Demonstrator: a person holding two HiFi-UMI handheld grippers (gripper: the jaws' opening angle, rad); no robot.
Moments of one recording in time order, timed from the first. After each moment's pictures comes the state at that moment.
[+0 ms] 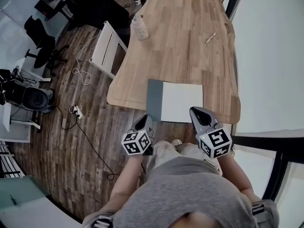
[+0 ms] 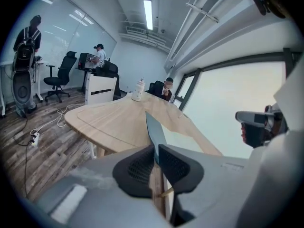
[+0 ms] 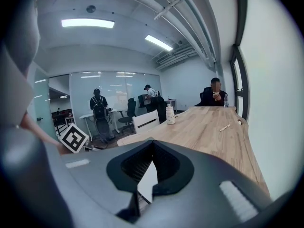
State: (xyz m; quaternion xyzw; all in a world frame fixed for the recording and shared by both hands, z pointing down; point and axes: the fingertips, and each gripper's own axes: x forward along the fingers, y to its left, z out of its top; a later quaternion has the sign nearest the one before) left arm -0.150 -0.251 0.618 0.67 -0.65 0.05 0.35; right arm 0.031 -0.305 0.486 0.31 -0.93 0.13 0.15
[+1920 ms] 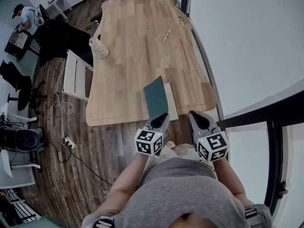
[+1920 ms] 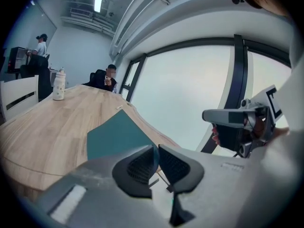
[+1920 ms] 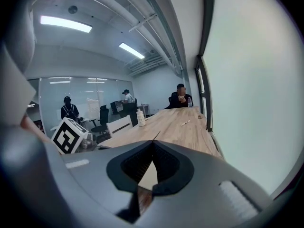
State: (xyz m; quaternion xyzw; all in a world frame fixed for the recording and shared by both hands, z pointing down) left arm 0.073 -0.293 0.575 0.87 -0.40 0.12 0.26; right arm 0.160 -0.281 0.487 0.48 -0.86 0.17 0.10
